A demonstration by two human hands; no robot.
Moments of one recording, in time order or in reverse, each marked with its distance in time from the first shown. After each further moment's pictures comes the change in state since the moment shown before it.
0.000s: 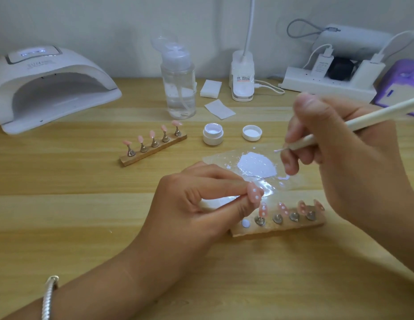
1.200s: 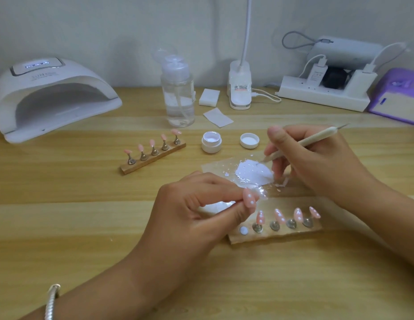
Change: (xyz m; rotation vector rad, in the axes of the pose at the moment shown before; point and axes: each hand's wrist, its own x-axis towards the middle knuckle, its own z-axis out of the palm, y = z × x) left_hand 0.001 0.000 0.000 0.009 0.015 0.000; right_hand 0.016 0.032 -0.025 -0.395 -0.094 0.212
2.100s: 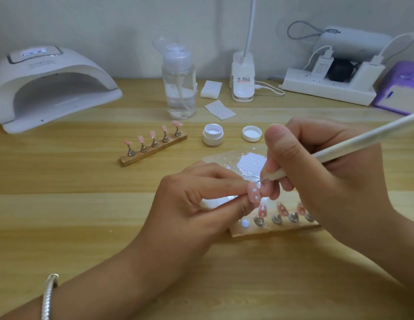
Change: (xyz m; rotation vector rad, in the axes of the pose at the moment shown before) left_hand 0.001 0.000 0.000 -0.036 -0.025 0.008; right_hand -0.040 -0.042 0.026 0.208 0.003 -0.299
